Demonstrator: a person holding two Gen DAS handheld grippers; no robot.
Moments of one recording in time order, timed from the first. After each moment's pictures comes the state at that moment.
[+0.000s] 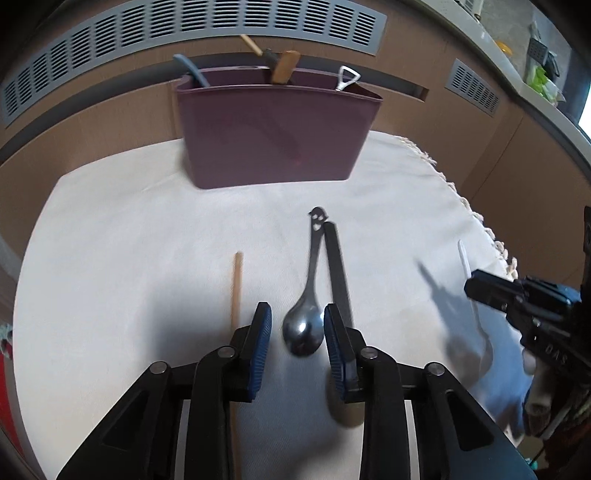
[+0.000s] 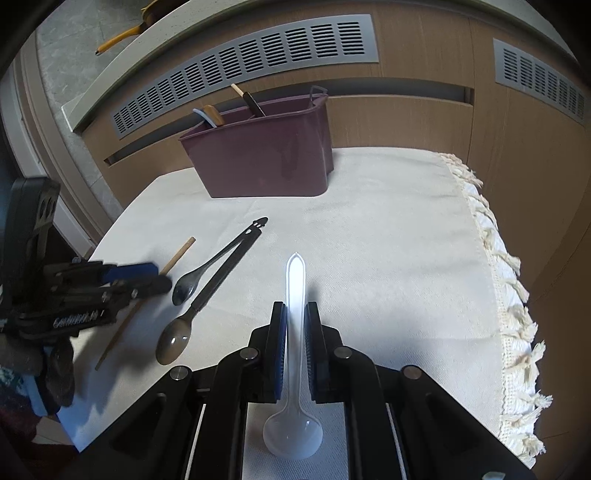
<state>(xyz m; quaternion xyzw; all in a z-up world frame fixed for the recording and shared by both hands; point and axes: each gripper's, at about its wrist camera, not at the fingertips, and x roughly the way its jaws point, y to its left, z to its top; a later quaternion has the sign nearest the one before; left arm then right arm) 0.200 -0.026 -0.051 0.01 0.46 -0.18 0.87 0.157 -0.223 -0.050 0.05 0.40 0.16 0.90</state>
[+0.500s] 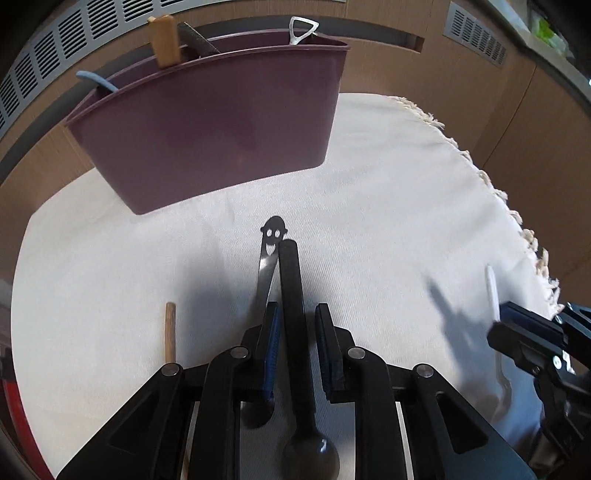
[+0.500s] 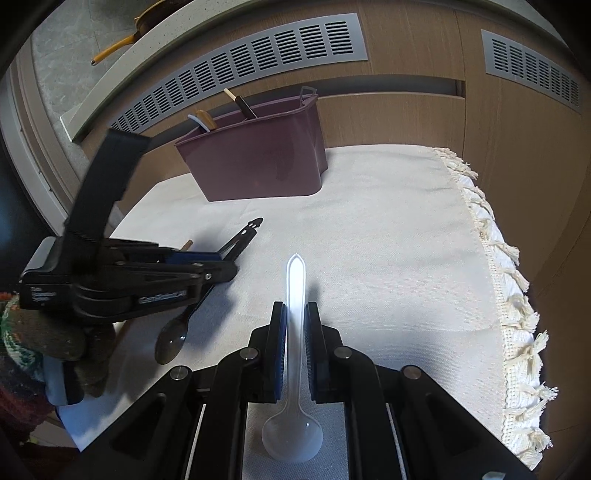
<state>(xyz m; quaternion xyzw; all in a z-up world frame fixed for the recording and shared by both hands) 0.248 -0.092 -0.070 0.08 0.50 -0.15 0.85 0.155 -0.229 -0.051 0.06 0.39 0.16 0.90</state>
